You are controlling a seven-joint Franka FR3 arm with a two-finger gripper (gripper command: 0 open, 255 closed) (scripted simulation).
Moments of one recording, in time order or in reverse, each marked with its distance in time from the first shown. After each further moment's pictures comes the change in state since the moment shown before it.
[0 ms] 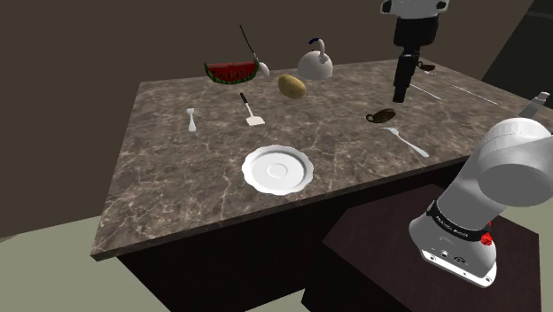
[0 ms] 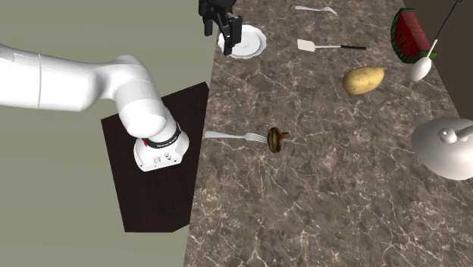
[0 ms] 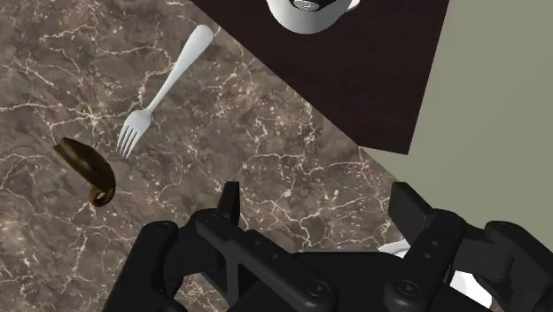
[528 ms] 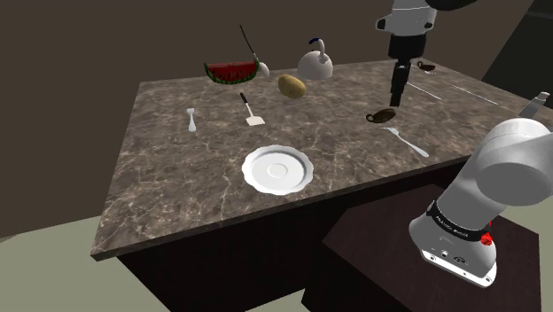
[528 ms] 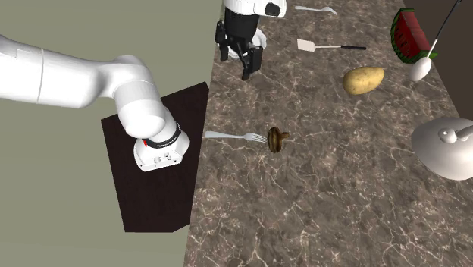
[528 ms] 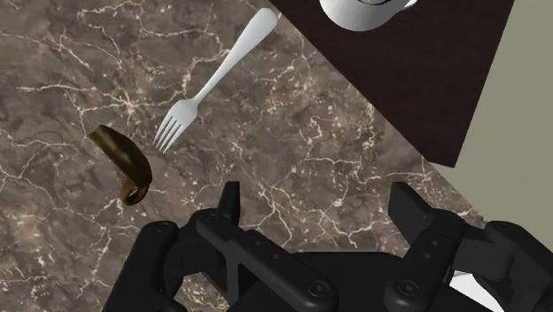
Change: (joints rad) arm -0.034 0.055 -0.116 -0.076 -0.119 0.130 -0.160
